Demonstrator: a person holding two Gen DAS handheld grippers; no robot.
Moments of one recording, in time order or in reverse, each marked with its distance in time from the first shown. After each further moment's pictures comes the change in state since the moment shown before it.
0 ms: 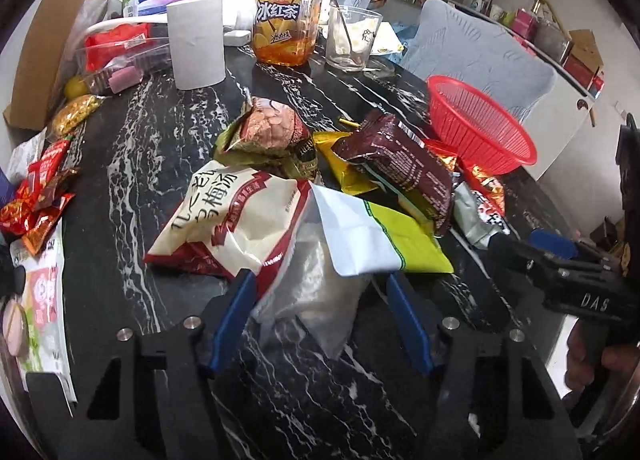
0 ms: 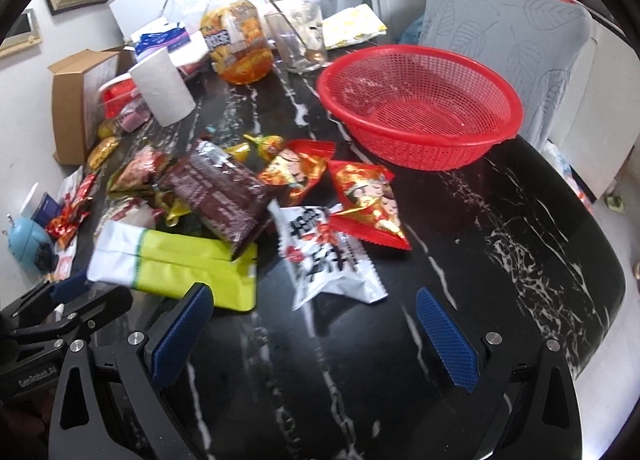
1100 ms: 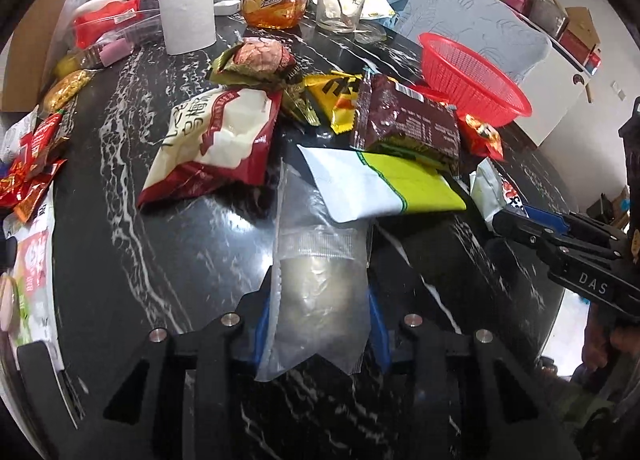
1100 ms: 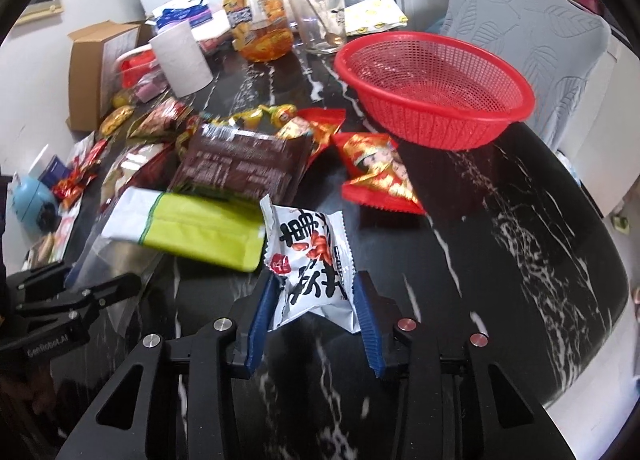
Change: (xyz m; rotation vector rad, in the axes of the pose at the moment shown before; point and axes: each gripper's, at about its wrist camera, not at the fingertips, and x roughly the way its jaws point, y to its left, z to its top) left arm -0.002 0.001 -0.031 0.027 0.104 -0.026; right arm -0.005 0.000 -0.024 -0.103 0.034 0.034
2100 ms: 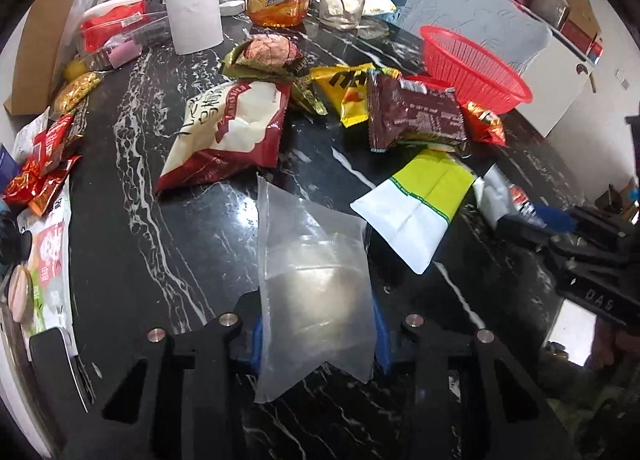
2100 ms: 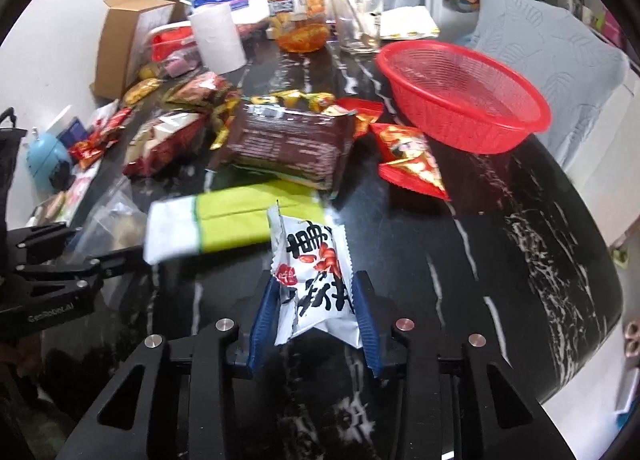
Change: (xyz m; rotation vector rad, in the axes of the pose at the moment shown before) left arm -0.008 0.005 -0.007 0.015 -0.002 0.040; right arm -0.007 0.022 -0.014 -0.113 -0.001 0.026
